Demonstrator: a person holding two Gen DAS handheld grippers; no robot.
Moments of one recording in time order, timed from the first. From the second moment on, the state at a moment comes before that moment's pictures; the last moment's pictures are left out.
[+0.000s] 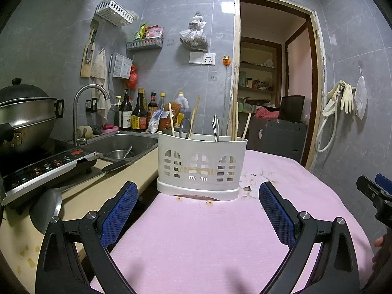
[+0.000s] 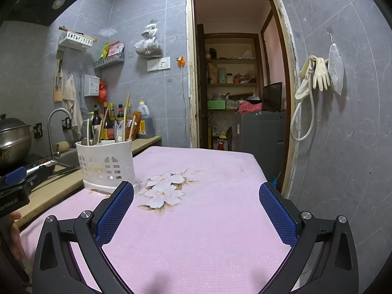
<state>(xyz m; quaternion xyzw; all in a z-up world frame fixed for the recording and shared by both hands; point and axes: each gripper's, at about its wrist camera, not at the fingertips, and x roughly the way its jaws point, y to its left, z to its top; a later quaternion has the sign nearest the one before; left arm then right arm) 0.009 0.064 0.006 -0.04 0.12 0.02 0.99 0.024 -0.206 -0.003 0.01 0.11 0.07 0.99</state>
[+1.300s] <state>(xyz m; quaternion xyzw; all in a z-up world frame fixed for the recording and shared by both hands) 0.011 0.068 0.008 -0.04 0.12 0.02 0.99 0.025 -0.205 -0.004 0.02 0.11 0.07 0.99</state>
